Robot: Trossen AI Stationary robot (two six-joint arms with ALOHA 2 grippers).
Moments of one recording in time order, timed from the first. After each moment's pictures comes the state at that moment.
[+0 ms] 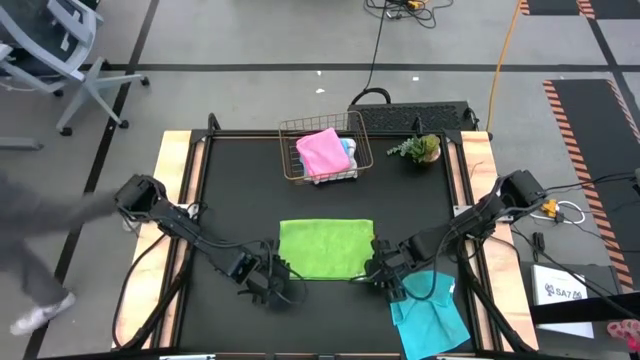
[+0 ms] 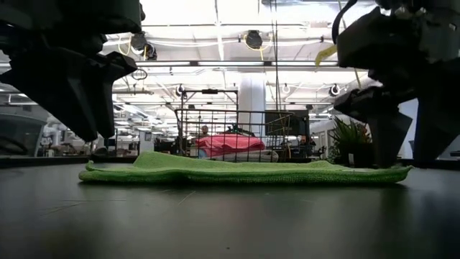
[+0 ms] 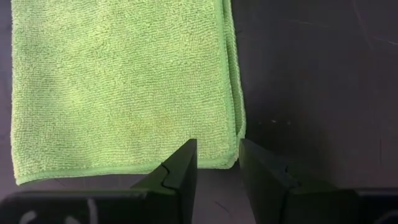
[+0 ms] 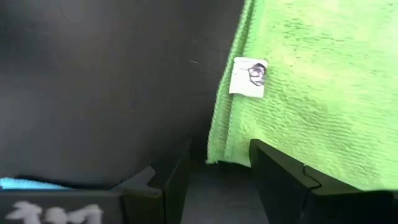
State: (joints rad) left arm -0.55 1.68 1.02 -0.58 -0.30 -0.35; right arm 0.45 1.61 0.81 -0.33 -0.02 0.27
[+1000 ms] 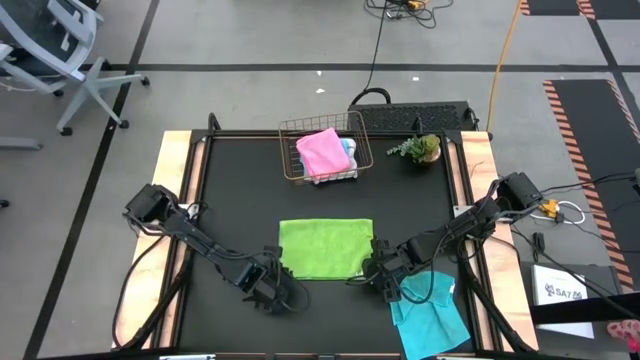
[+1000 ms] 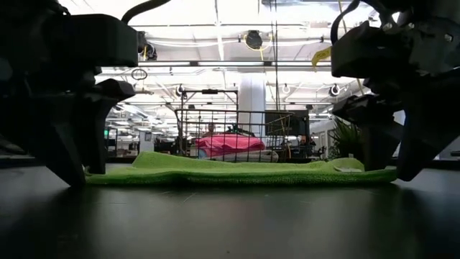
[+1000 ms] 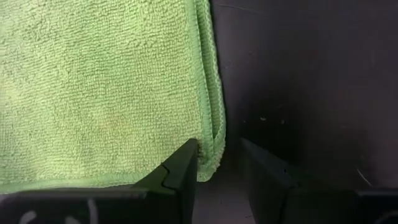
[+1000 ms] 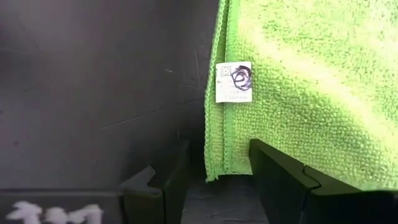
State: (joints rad) left arm -0.57 1.82 1.02 -0.52 -0.28 -0.38; right arm 0.46 1.65 0.81 -0.30 0.05 0.33
